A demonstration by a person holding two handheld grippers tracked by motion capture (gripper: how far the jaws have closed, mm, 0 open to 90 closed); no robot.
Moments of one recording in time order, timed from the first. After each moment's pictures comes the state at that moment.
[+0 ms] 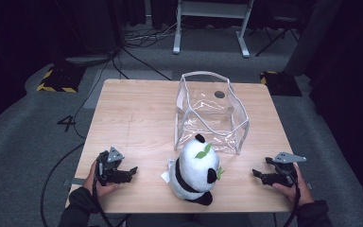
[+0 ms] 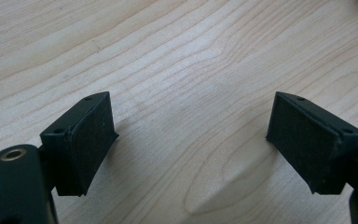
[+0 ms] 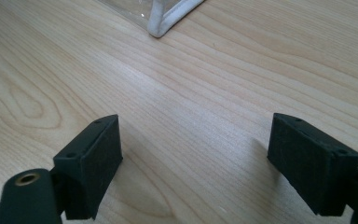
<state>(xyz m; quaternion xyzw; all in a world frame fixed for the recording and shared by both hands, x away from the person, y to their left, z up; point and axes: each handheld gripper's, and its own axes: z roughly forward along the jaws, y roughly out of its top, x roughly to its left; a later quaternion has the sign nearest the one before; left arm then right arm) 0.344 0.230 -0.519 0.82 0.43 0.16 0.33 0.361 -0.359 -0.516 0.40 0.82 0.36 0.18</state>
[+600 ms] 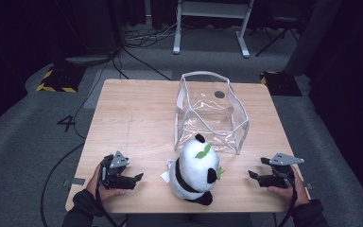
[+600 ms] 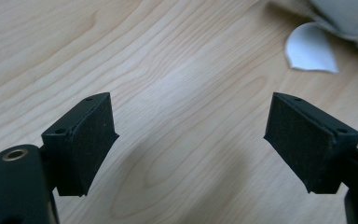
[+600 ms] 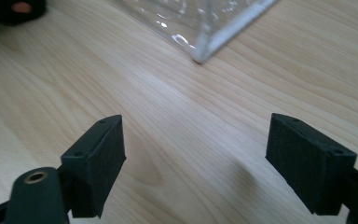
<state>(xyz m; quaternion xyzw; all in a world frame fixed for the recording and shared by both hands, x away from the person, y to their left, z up) 0.325 0.209 -0.503 0.84 0.37 0.14 0.37 0.351 -0.340 -0.504 0.36 0.83 0.38 0.18</state>
